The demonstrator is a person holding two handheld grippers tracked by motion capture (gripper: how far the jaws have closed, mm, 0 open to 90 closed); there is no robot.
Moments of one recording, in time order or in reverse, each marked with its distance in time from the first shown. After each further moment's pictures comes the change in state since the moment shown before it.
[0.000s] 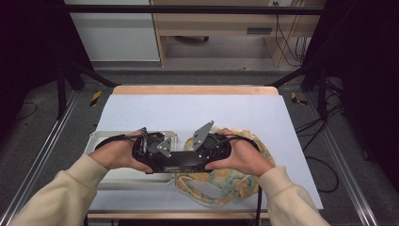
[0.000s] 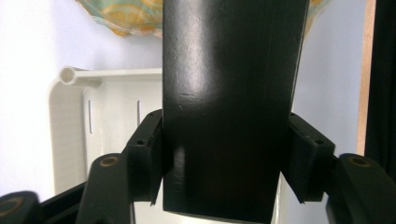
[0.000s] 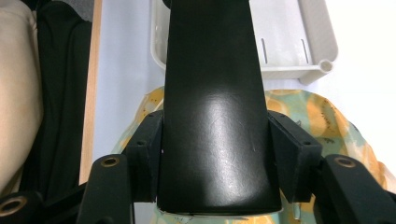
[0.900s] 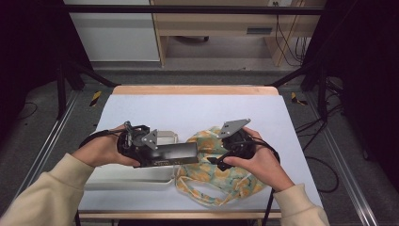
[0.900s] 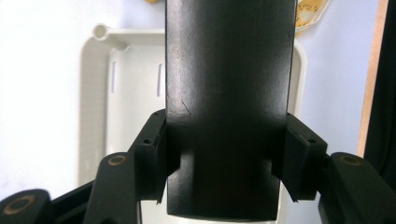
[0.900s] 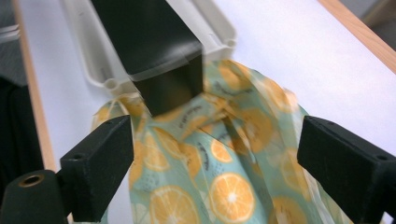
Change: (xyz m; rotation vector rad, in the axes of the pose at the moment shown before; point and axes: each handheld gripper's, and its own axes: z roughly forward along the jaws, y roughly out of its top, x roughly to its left) left arm 0.008 -0.032 -0.030 -0.010 0.048 -0.068; right arm 0.005 -0.051 -0.038 -0.169 -0.278 0.356
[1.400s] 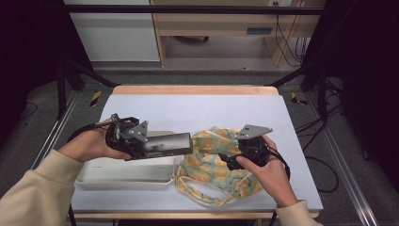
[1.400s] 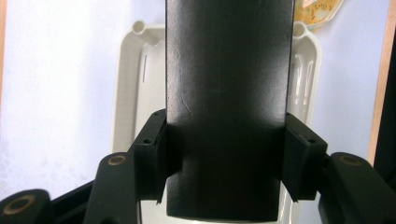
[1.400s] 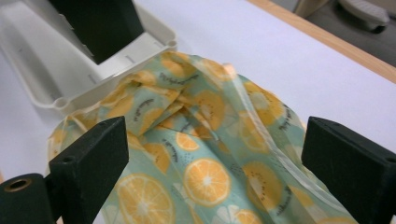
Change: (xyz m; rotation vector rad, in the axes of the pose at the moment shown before) left arm 0.009 -0.017 -0.024 -0.034 0.056 -0.008; right arm -0.003 -0.037 -0.015 -0.109 -0.185 0.193
